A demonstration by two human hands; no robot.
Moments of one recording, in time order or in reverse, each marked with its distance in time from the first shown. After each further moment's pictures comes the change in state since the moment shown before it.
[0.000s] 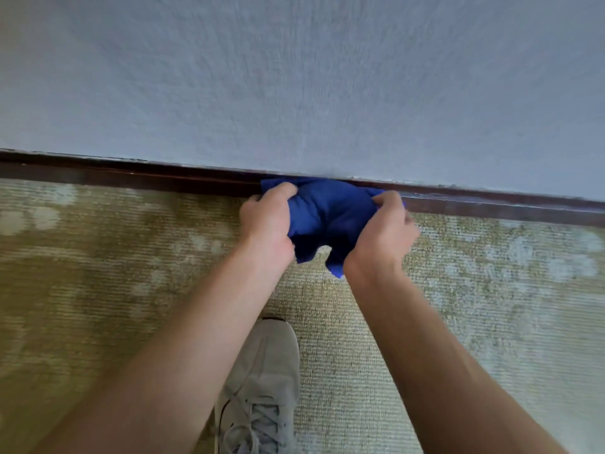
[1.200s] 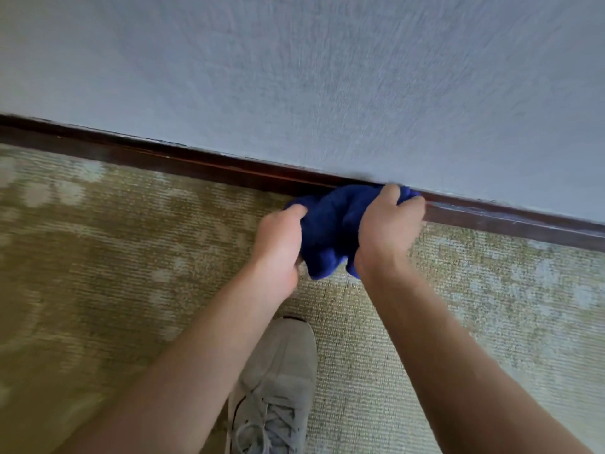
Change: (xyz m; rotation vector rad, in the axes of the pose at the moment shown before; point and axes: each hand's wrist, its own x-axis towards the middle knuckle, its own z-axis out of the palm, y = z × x) left_hand 0.003 -0.008 -0.040 0.116 -0.106 -0.072; right_hand 0.008 0.023 0.034 -0.502 0.046 -0.298
